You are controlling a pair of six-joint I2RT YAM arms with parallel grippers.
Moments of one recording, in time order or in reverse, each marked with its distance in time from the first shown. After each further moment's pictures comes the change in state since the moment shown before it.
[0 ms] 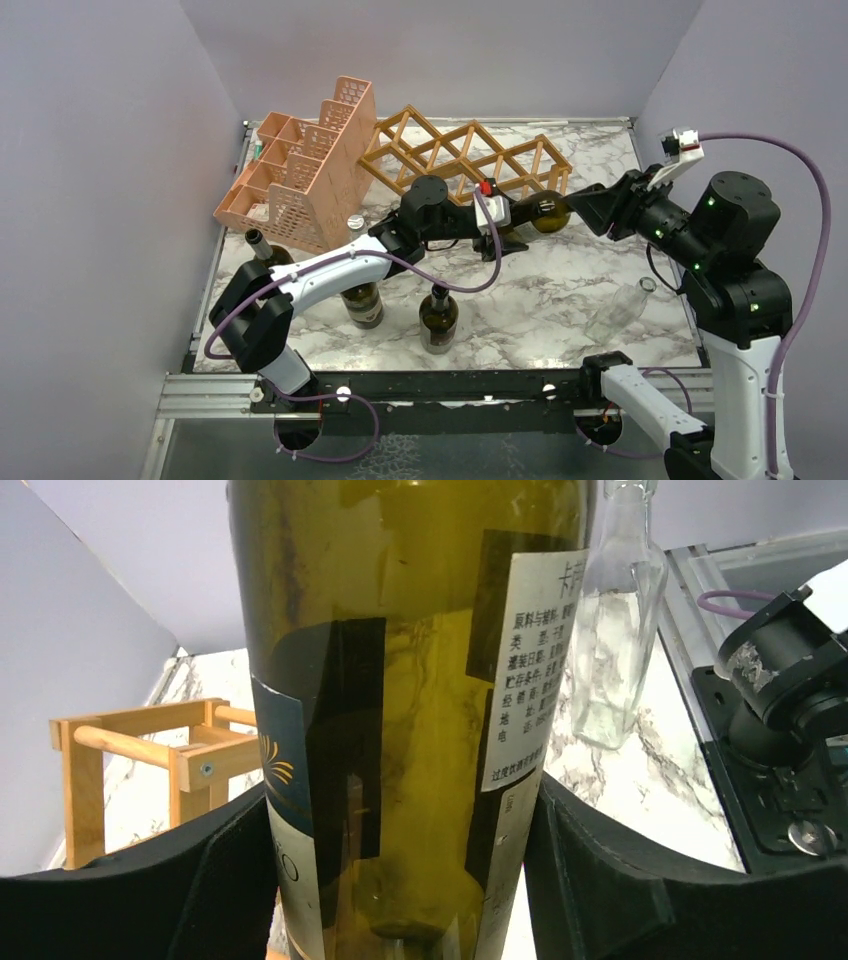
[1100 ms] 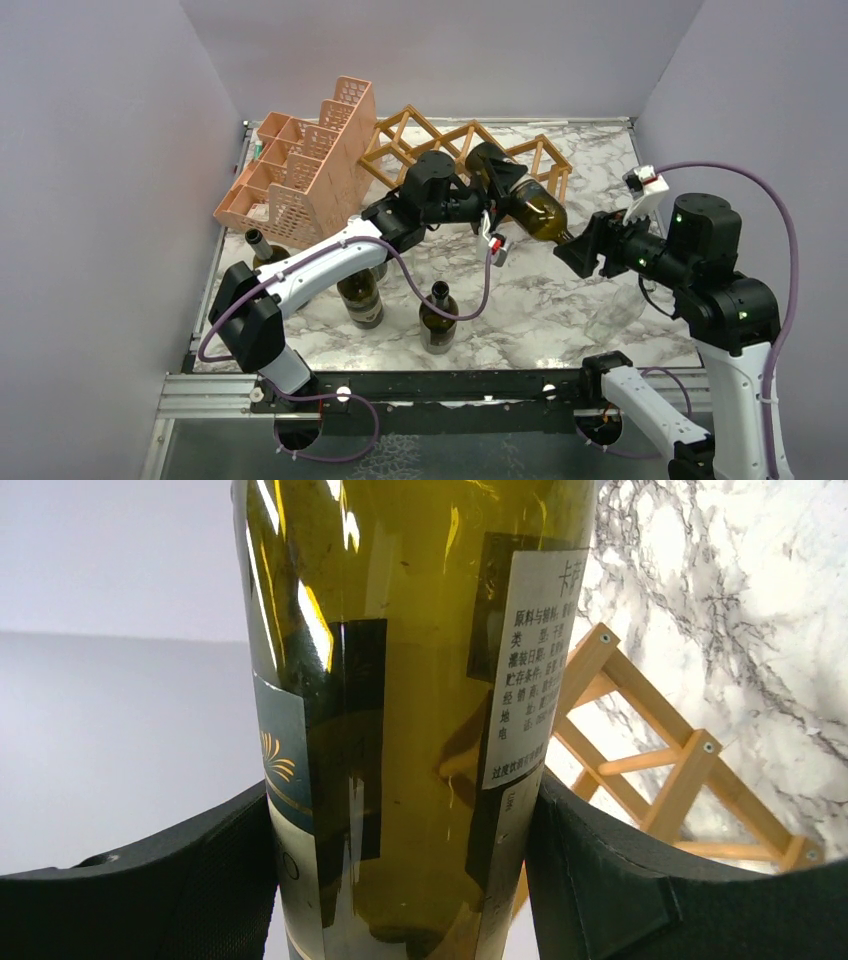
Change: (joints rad) left arm 0.015 -0.002 0.193 -0.333 -0.053 1.177; right arm 0.027 -0.053 -0.098 -0.250 0.016 -0.104
